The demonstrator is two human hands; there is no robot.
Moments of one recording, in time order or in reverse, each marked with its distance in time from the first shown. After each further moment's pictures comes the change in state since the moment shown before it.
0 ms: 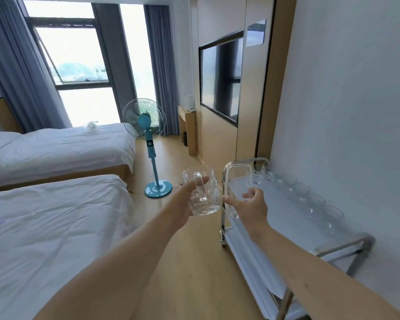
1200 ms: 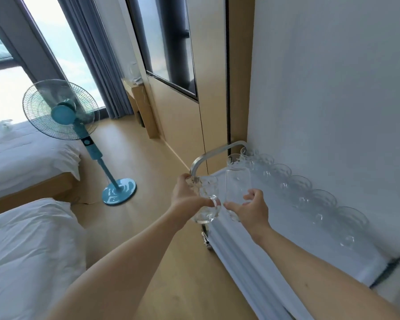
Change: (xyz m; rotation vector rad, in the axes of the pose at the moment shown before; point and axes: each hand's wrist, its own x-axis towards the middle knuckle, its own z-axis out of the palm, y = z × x) left_hand 0.412 -0.077 0.059 0.685 0.038 0.003; right_hand 0.337 0.159 0.035 -0.070 0.121 0.228
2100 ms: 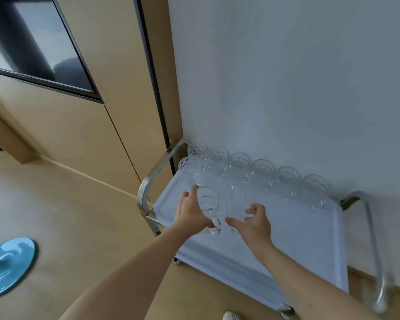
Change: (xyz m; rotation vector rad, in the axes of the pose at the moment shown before) left_hand 0.215 -0.042 0.075 0.470 -0.671 0.338; right_hand 0.076 0.042 0.068 0.003 0.563 0.348
